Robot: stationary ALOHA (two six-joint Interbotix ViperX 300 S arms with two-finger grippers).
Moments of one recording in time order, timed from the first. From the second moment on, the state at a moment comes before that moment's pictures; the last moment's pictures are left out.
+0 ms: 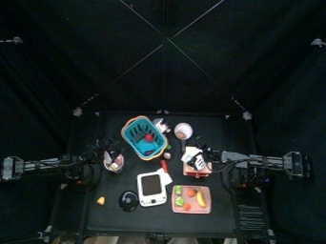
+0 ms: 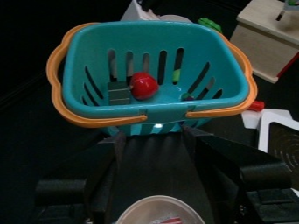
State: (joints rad) left arm 0.26 -0.91 1.28 1.30 0.28 -1.49; right arm -0.14 -0.51 0.81 -0.13 0.51 0.93
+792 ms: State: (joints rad) left arm 0.18 -0.91 1.33 1.20 0.14 -1.49; right arm 0.24 0.02 0.39 -0.62 0.73 1.77
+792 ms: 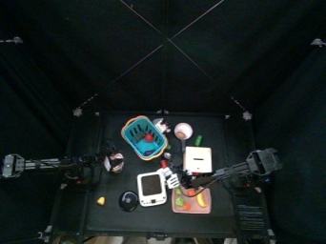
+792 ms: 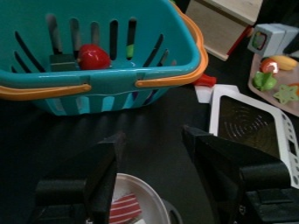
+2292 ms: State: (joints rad) left arm 0.16 -0.91 1.36 1.14 0.08 -1.49; right arm 0.33 0.64 -0.36 -0.62 1.33 2.11
